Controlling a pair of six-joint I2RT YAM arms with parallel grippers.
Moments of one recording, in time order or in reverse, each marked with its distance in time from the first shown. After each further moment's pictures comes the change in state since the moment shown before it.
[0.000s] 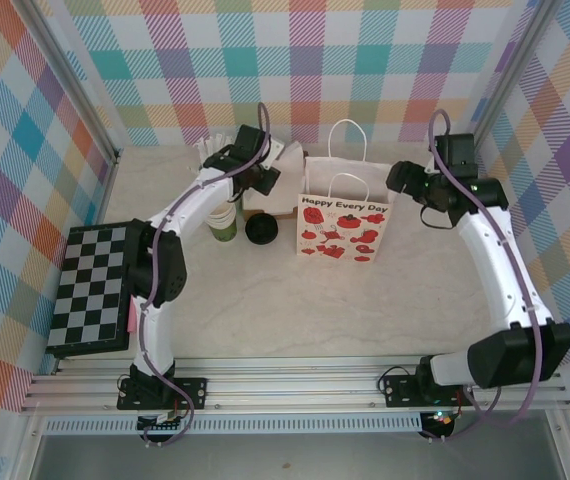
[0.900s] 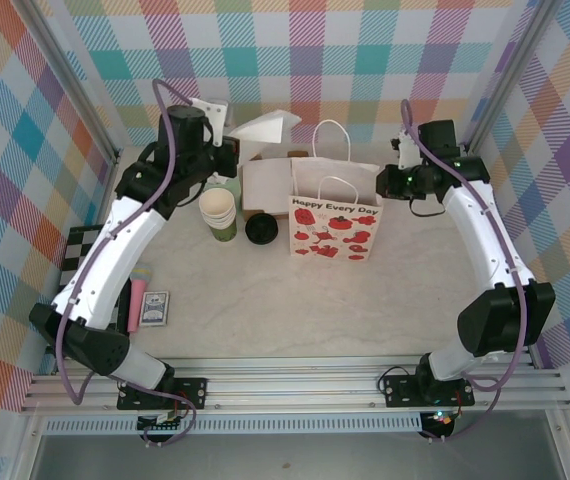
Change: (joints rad) left arm -0.002 -0.568 -0.111 -0.070 0.017 -0.286; right arm 0.026 0.169 0.117 -0.077 -0.317 -0.284
